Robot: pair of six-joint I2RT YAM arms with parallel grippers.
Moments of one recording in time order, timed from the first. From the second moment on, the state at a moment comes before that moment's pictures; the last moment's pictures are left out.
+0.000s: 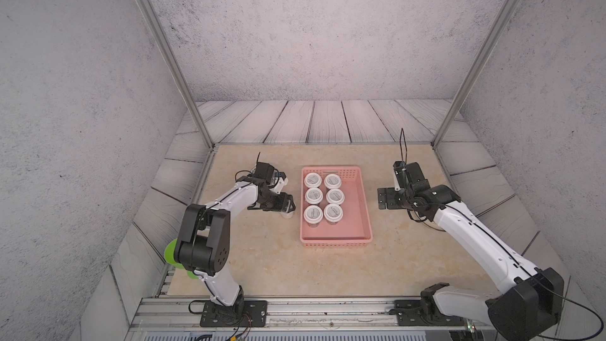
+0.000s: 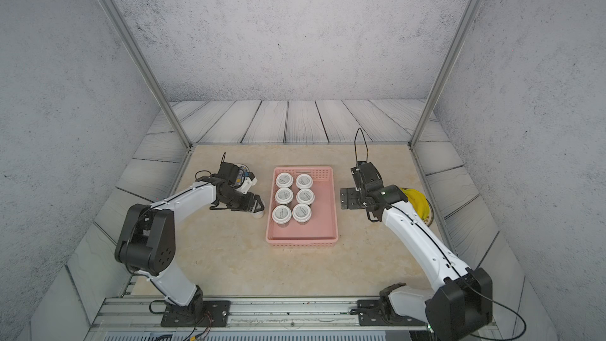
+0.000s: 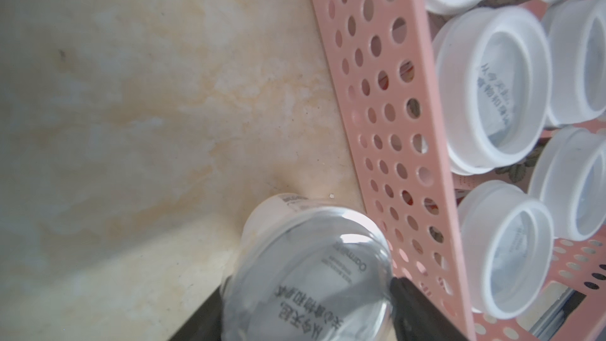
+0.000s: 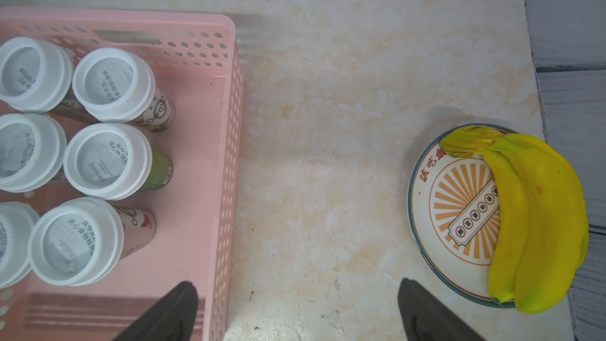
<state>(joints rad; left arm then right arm) -0.26 1.68 1.12 -0.63 0.40 -0.03 0.38 1.24 1.10 -0.82 0.19 0.26</state>
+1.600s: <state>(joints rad) -0.56 1.65 1.55 -0.90 0.53 0.07 0.38 1.17 1.05 -0.78 0.34 0.26</state>
